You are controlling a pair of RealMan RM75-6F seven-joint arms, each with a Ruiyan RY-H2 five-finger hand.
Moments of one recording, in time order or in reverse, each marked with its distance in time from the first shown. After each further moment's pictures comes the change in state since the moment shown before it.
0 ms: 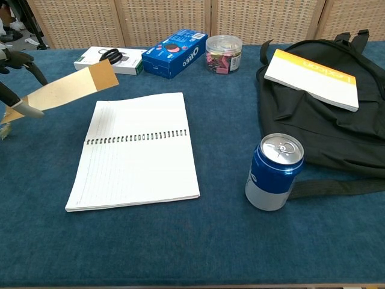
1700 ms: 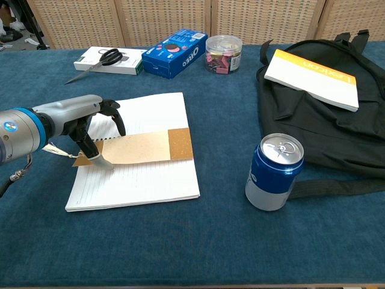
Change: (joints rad) left arm -0.183 -0.223 0.142 0.019 -0.061 0.001 0.169; right arm 0.003 0.008 -0.002 -0.005 0.007 -0.015 0.011
